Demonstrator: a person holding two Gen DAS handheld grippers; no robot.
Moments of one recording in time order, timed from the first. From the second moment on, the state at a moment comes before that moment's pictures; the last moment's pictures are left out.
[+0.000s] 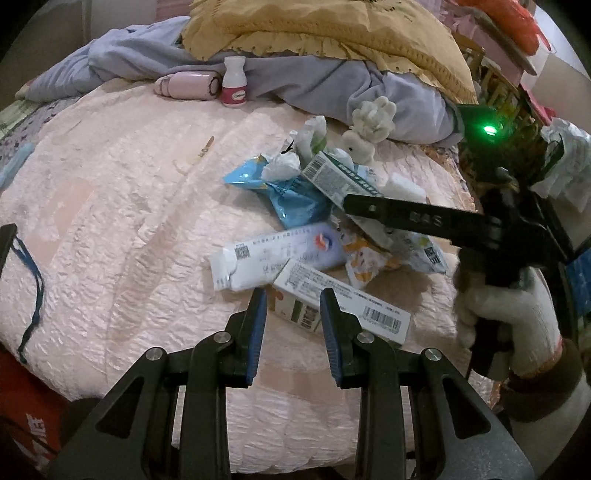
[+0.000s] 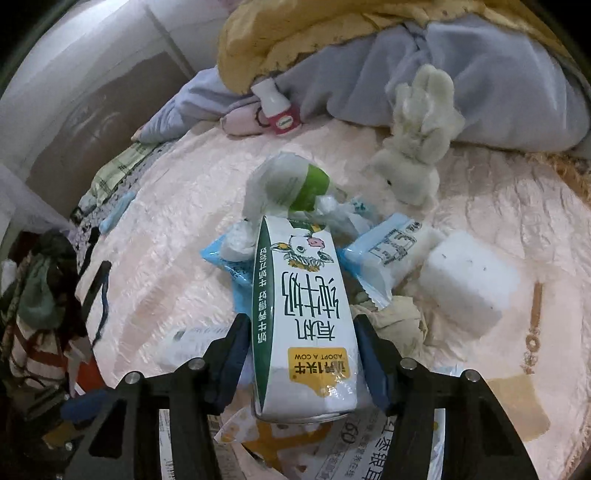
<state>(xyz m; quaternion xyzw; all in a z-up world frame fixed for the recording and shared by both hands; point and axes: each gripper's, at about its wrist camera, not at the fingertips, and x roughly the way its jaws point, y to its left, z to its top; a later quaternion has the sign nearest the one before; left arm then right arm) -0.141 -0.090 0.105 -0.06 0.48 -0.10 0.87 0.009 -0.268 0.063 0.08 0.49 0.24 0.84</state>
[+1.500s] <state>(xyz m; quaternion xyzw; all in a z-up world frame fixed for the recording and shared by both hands) -0.098 -0.146 0.060 -0.18 0.51 -0.09 0.84 -0.139 -0.389 0.064 0.08 0.47 0.13 0.87</state>
